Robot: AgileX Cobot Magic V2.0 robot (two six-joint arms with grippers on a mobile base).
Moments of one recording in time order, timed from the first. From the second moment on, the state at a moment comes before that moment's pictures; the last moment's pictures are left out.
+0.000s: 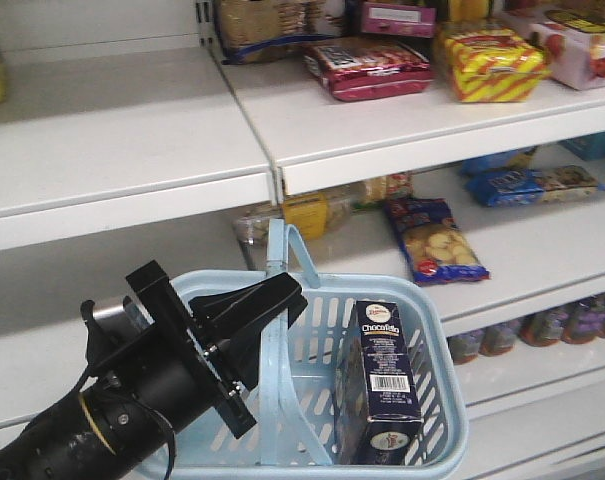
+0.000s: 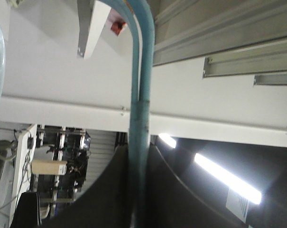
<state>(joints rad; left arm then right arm) -0.83 1.40 -0.41 0.04 -1.09 -1.85 -0.03 -0.01 0.03 0.06 0.14 -0.09</state>
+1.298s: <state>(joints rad) -0.84 1.40 -0.40 0.09 -1.08 -1.86 -0.03 -0.01 0.03 0.06 0.14 -0.09</state>
